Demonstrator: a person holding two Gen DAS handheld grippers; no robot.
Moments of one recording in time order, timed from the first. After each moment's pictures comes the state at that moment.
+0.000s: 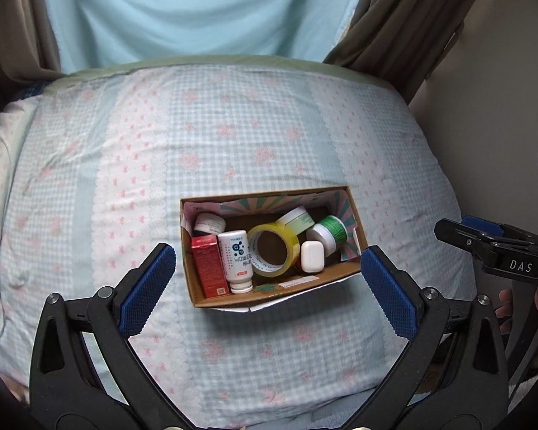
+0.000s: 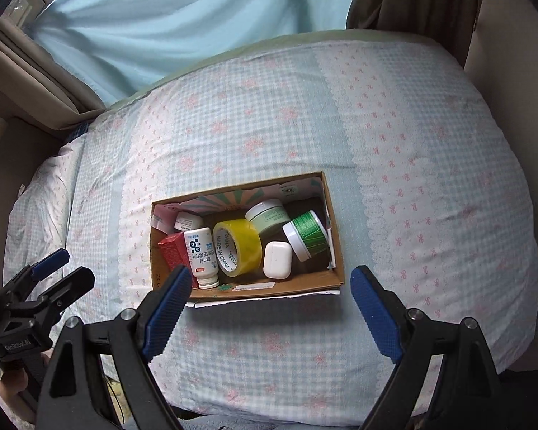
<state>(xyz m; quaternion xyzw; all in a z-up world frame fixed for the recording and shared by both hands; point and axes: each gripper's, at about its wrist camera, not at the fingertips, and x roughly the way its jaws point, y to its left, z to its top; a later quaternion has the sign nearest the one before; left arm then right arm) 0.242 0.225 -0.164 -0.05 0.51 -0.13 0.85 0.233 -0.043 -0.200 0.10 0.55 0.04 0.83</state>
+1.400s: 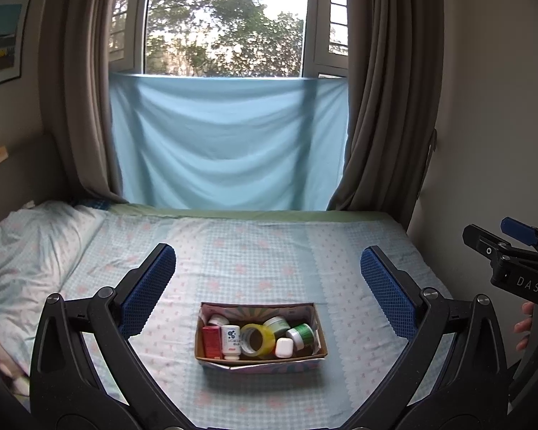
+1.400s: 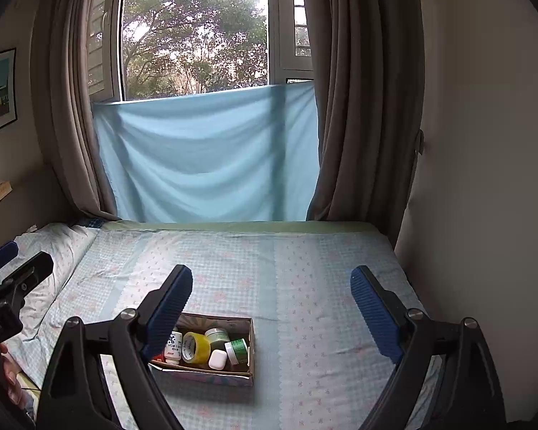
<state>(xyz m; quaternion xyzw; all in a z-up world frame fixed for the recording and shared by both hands) 0.069 0.130 0.032 -0.02 0.24 -0.03 0.97 0.071 -0.116 -0.003 0.01 0.27 0.01 0.96</state>
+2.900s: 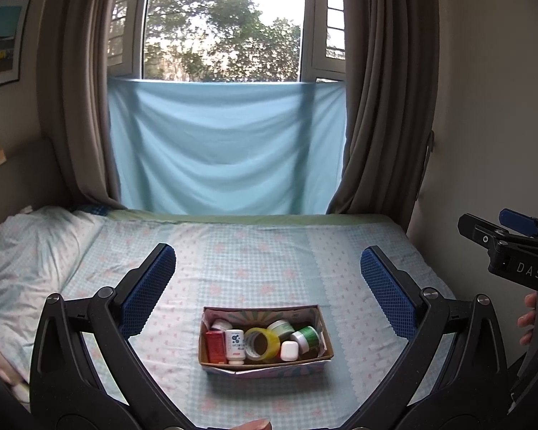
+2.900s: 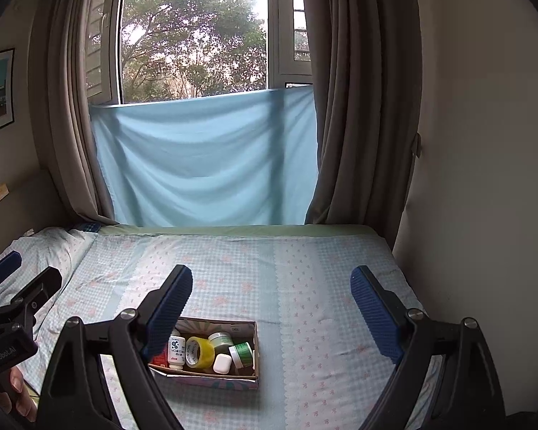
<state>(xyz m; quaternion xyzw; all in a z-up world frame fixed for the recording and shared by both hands) 0.065 0.144 0.021 -0.01 0.23 -0.03 0.97 0.070 -0.102 -0.003 0.01 0.26 0.00 0.96</state>
